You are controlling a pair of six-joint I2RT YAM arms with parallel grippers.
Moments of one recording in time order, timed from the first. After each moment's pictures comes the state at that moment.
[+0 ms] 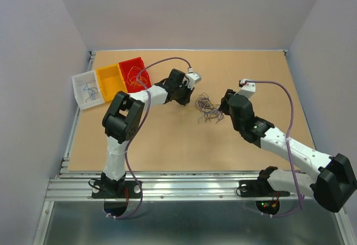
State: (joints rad) left arm -0.58 2.09 1.44 -0.16 0.29 0.11; right arm 0.67 1.11 0.72 -0.01 0.66 0.52
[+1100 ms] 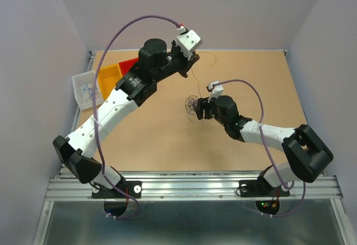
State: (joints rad) left arm -0.71 1.47 1.59 -0.26 0.18 0.18; right arm 0.67 1.41 0.66 0.44 0.14 0.22
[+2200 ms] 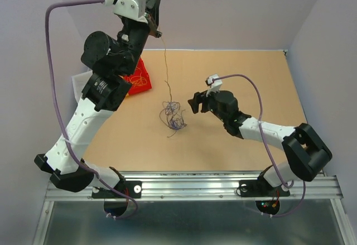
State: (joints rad) left arm -0.73 1.36 1.91 0.03 -0.24 0.21; right arm 0.67 1.48 0.75 0.50 0.10 0.20
